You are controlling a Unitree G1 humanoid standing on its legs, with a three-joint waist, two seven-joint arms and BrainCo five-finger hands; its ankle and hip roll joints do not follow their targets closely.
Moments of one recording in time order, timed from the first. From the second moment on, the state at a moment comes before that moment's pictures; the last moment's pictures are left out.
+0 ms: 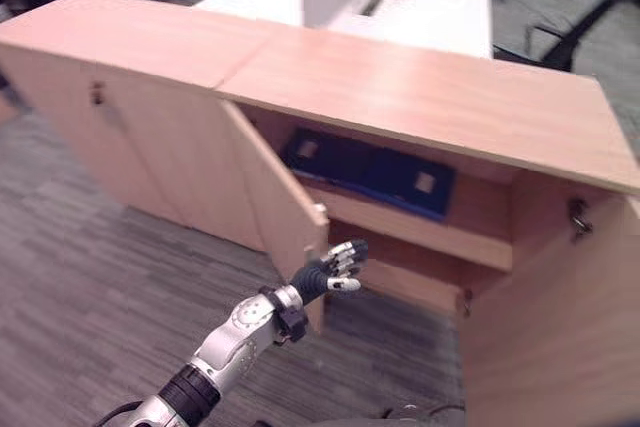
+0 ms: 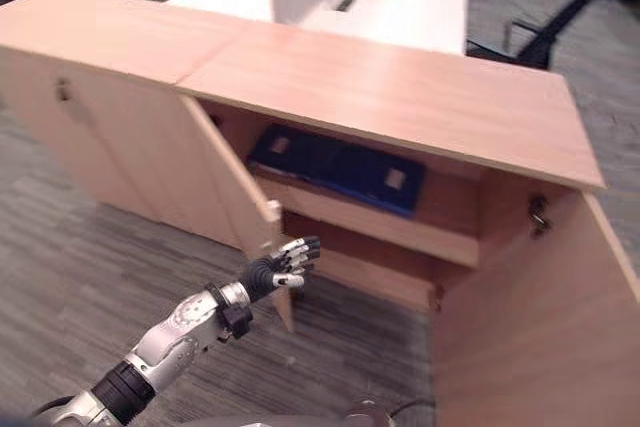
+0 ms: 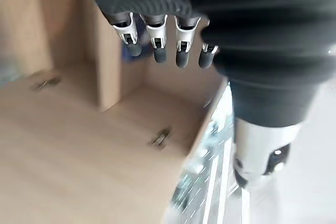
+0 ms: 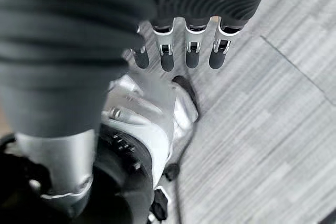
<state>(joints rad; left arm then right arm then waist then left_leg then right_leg) -0.16 0.39 -0.63 0.12 -0.70 0.01 -0.30 0.10 -0.33 0.35 1.18 0.01 -0.04 0.23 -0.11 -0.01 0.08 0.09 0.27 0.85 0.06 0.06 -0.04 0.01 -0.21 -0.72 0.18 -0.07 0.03</state>
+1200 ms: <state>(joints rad) -0.12 0.49 -0.67 0.17 -0.65 0.00 -0.40 0.08 -0.28 0.22 1.31 0.00 -0.07 0.21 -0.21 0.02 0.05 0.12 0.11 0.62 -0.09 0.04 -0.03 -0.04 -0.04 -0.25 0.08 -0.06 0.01</state>
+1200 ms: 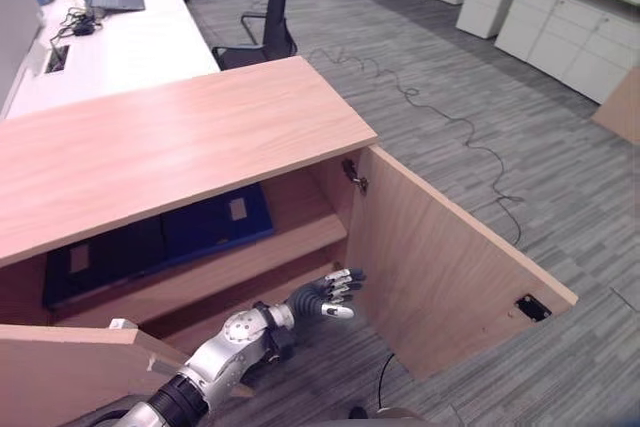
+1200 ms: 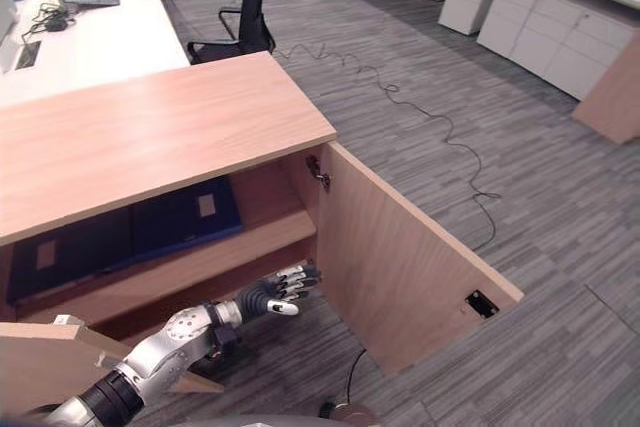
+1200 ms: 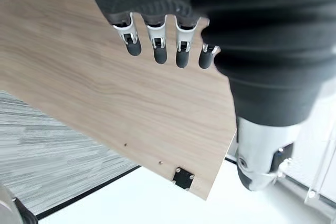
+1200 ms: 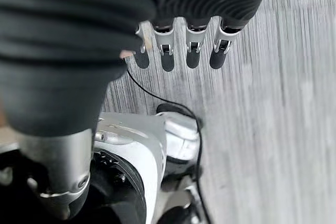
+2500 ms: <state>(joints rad) -0.02 0.54 -0.63 0.19 -0.64 0.00 -0.42 -0.07 -0.62 -0.08 1.10 0.14 -0.04 -0.04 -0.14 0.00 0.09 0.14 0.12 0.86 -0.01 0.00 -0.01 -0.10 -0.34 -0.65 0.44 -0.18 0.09</state>
